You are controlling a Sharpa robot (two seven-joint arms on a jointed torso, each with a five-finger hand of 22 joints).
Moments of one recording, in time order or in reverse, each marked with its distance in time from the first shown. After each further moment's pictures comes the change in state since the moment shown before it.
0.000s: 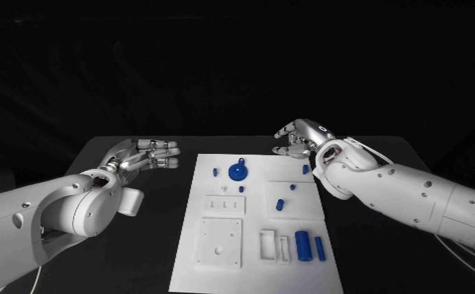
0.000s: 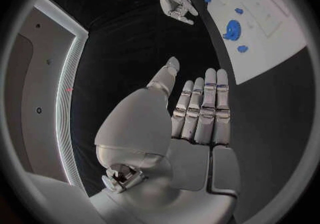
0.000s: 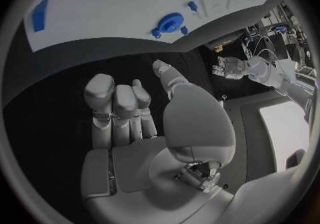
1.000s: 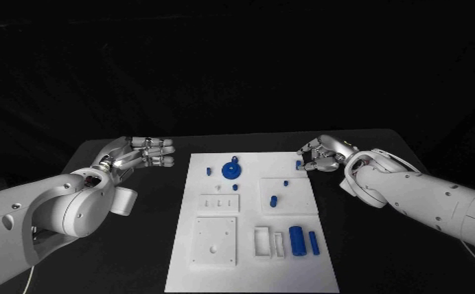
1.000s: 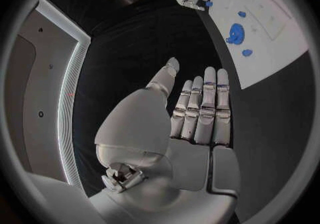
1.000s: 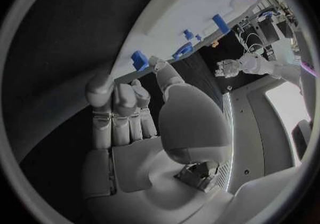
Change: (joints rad) left arm -0.001 -0.001 0.000 -0.015 -0.022 0.044 0.018; left_hand -0.020 0.004 -0.001 -0.040 0.000 0.007 -0.007 0.000 0.000 -0.003 0.001 0.000 0.000 0.019 -0.019 0.012 0.001 -0.016 -0.005 -0.016 0.012 0.004; right arm -0.085 -0.082 0.007 -0.166 0.211 0.131 0.285; right_hand 0.036 0.030 -0.119 -0.092 0.081 -0.024 0.009 0.000 0.000 -0.011 0.004 -0.023 -0.022 -0.003 0.003 -0.026 -0.001 -0.002 0.000 0.000 -0.027 0.000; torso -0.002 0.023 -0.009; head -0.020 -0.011
